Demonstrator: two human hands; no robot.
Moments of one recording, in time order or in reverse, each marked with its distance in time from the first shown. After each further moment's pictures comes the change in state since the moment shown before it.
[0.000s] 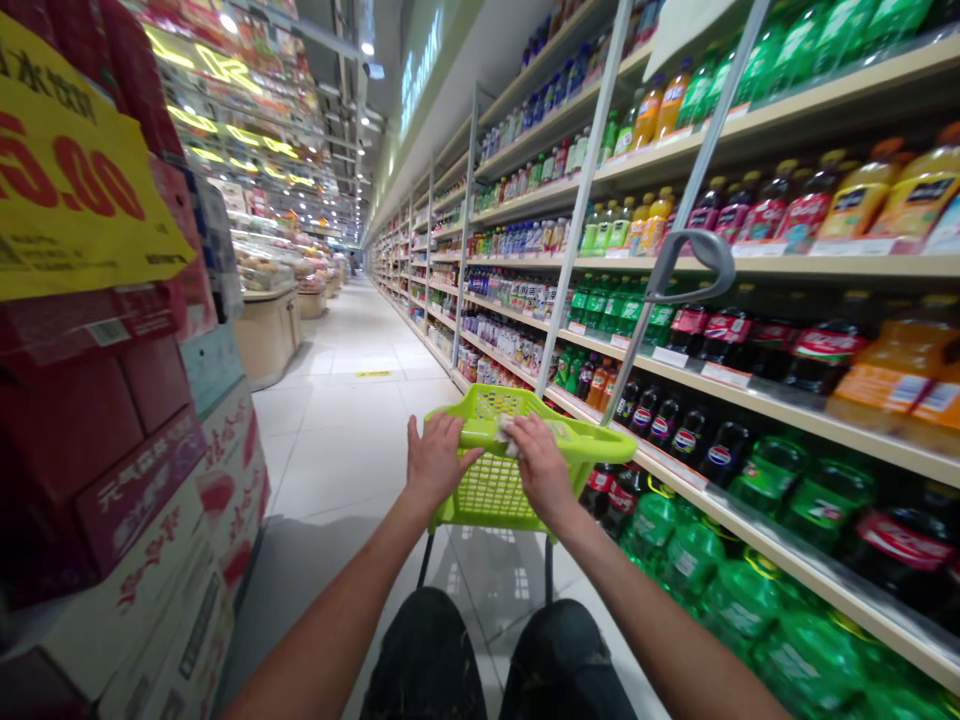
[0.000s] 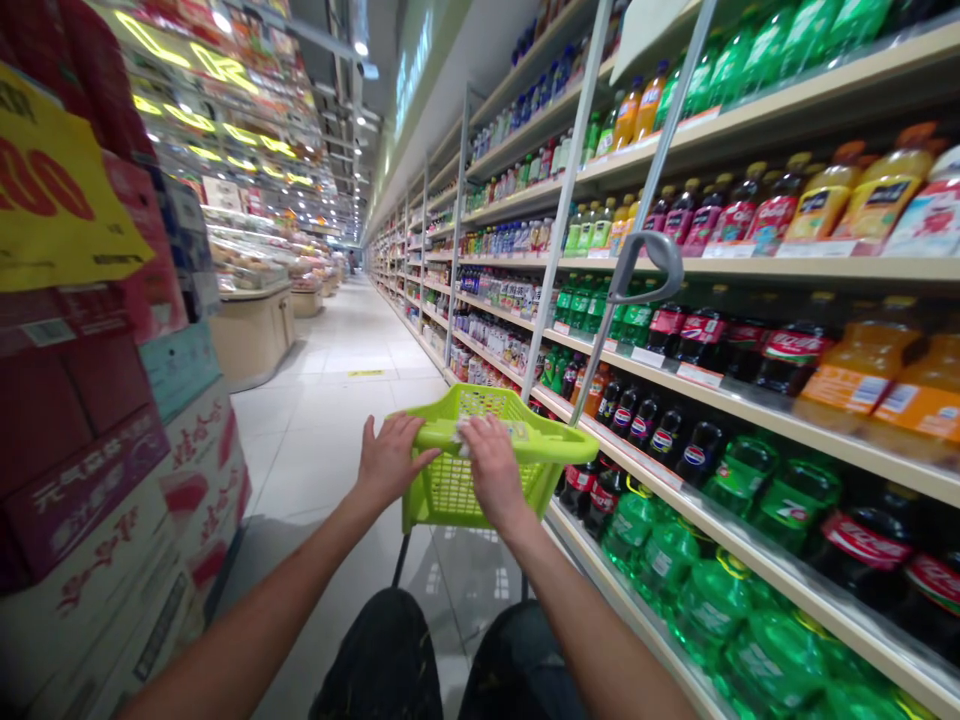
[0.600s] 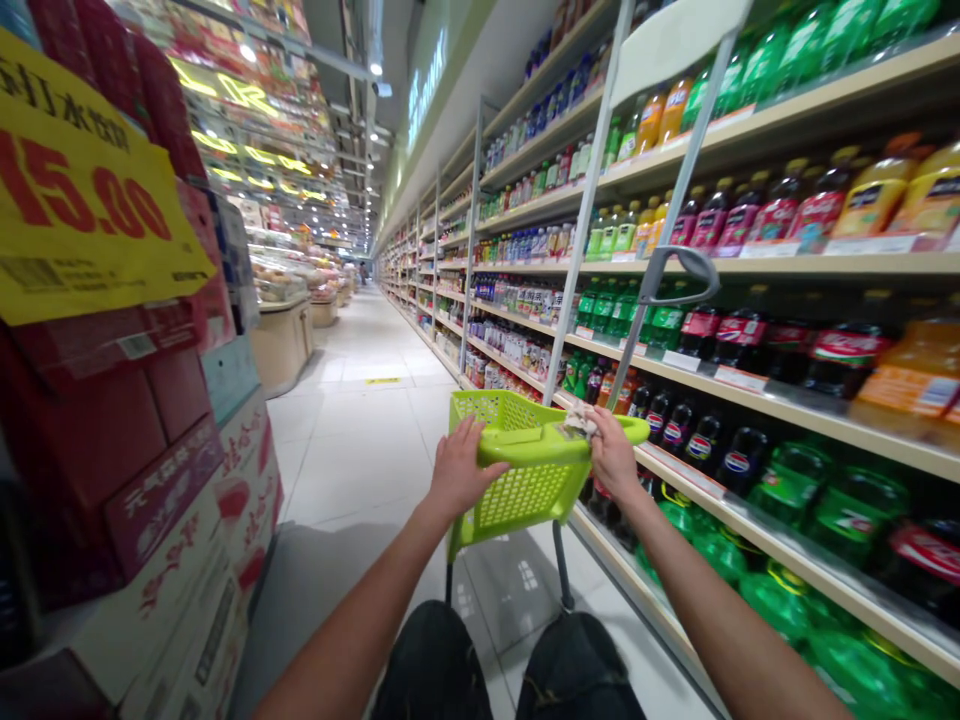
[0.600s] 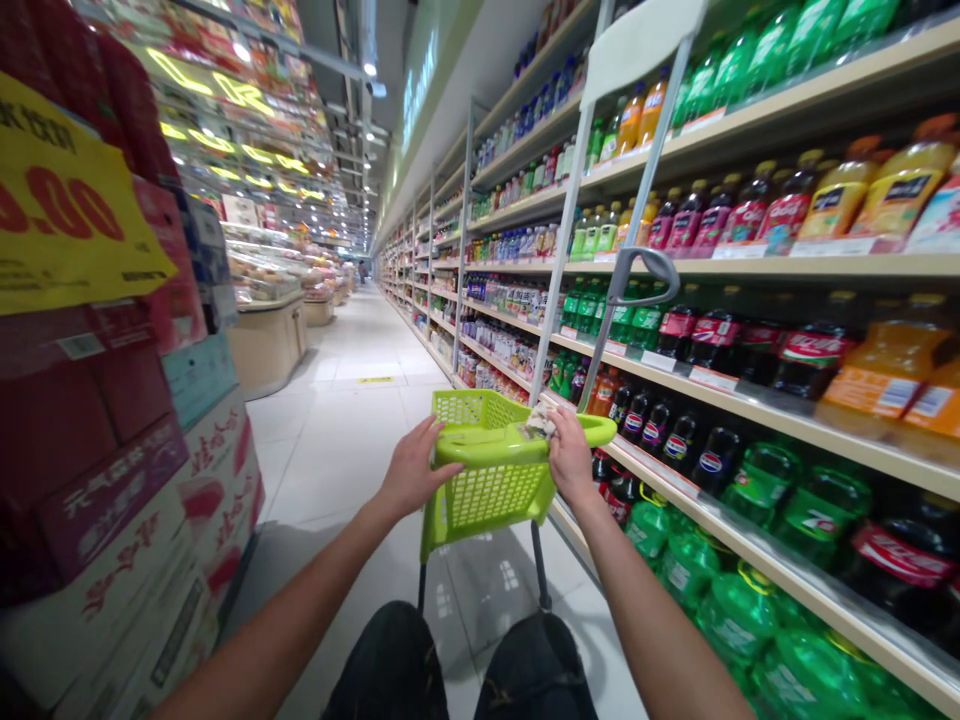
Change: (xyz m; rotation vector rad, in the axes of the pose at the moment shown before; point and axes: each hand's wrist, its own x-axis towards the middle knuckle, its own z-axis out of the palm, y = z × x) left_hand -0.002 0.019 0.006 -0.249 -0.163 -0.025; right_hand 0.001 0.095 -0.024 -0.036 0.077 0.305
